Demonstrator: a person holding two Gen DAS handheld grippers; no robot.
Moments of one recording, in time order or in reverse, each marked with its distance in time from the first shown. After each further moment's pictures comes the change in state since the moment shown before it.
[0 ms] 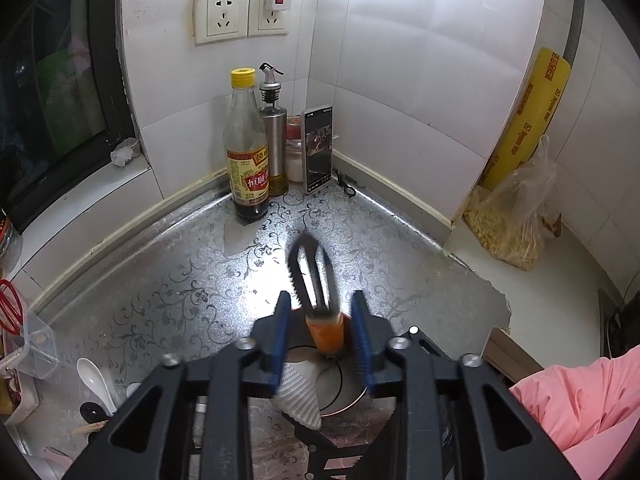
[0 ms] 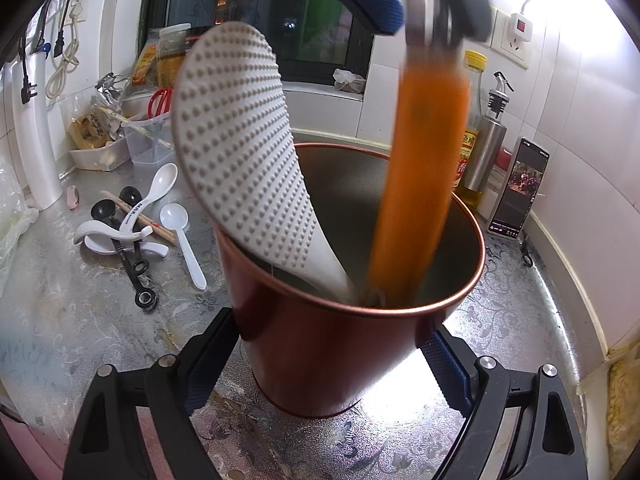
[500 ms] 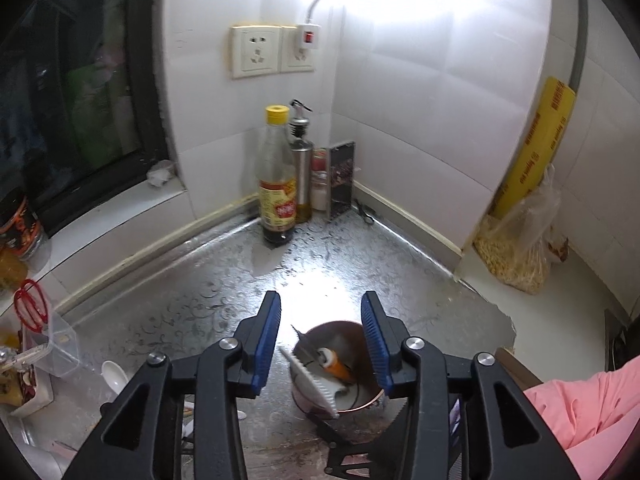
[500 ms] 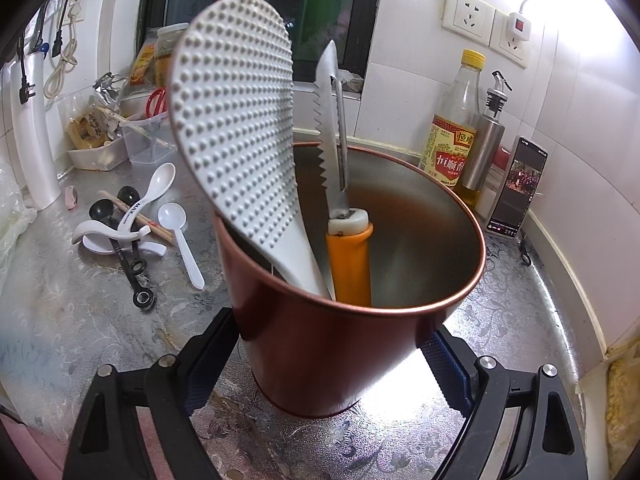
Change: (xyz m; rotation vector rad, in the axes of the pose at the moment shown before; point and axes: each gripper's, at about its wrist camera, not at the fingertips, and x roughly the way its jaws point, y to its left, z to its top) left arm -0.040 0.017 0.004 -0.045 -0.104 0.068; right arm 0.000 -0.004 -0.002 0.000 0.003 -0.006
